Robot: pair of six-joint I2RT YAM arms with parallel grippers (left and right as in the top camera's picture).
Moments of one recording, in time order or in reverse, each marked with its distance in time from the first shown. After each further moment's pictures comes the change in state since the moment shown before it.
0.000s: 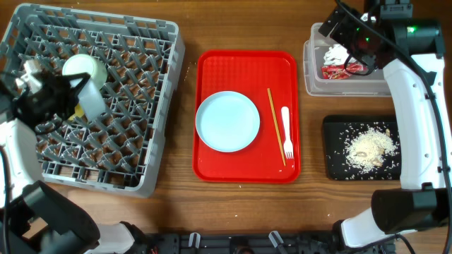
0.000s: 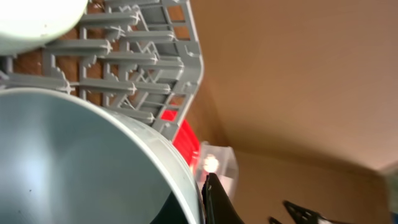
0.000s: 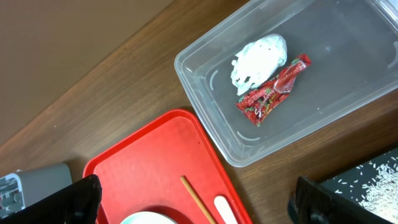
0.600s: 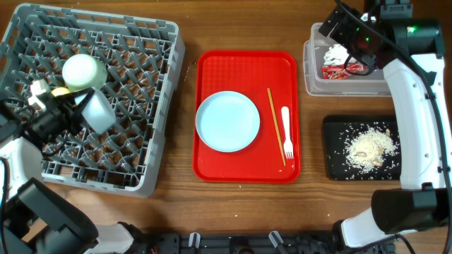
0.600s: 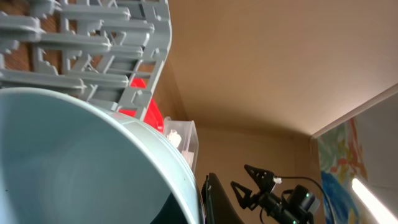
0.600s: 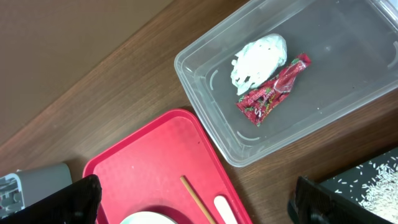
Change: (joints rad) left arm 0.084 0.000 -0.189 0.140 0.274 0.005; right arm 0.000 0.000 0.000 0.000 0.000 0.000
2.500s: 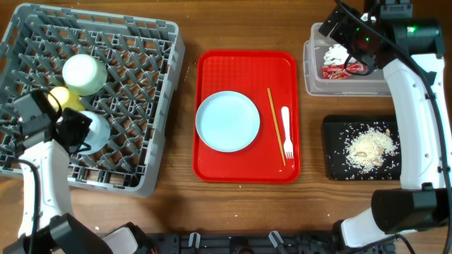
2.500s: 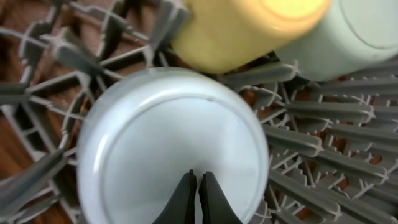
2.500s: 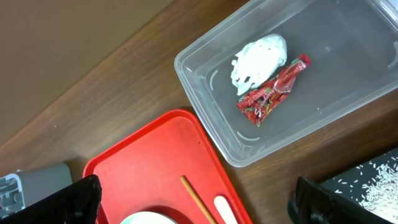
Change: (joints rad) left arm -0.230 -0.208 -0.061 -0.206 -1.294 0.005; right arm 0.000 0.000 0.000 0.000 0.000 0.000
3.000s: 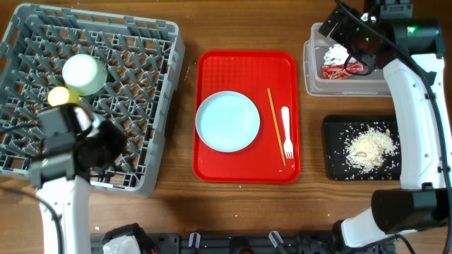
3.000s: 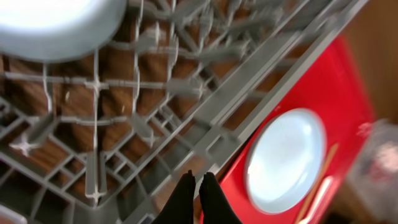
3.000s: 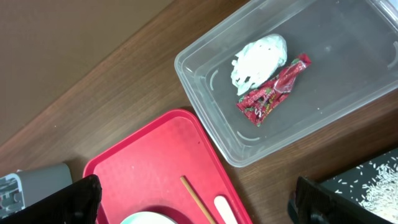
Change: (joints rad) left arm -0.227 -0.324 -0.009 -0.360 0.217 0.032; right arm 0.000 0.000 0.000 0.000 0.000 0.000
